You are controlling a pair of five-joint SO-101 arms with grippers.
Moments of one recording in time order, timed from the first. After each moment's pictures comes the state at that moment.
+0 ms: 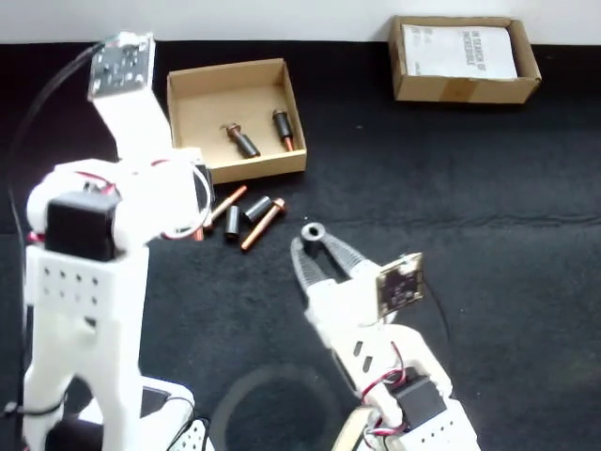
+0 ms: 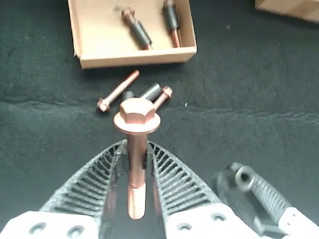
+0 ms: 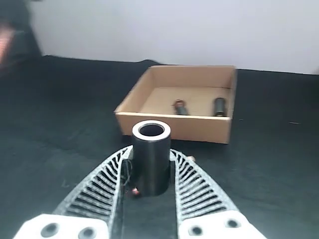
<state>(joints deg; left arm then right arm) 5.4 -32.8 1.7 87.7 23.5 -37.9 -103.6 96.0 24.0 -8.7</state>
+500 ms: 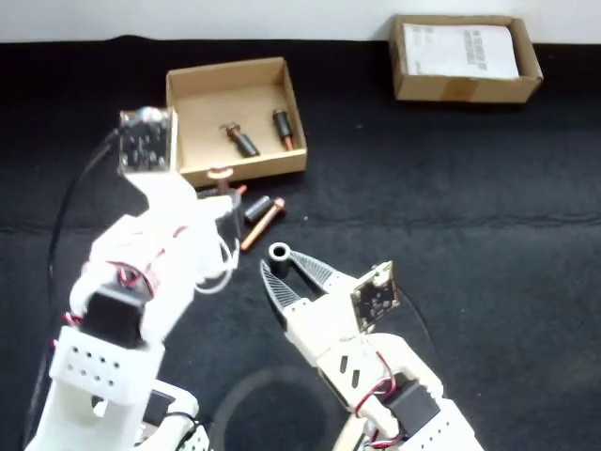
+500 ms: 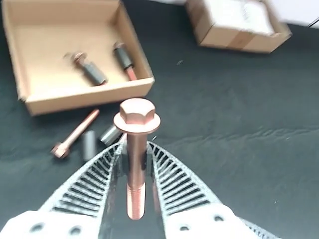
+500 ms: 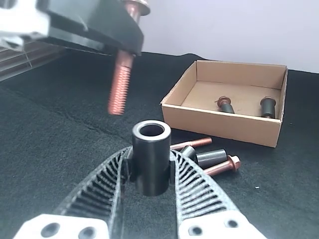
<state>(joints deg) 13.2 -60.2 43.9 52.7 23.5 -44.7 -103.6 96.0 24.0 -8.7</state>
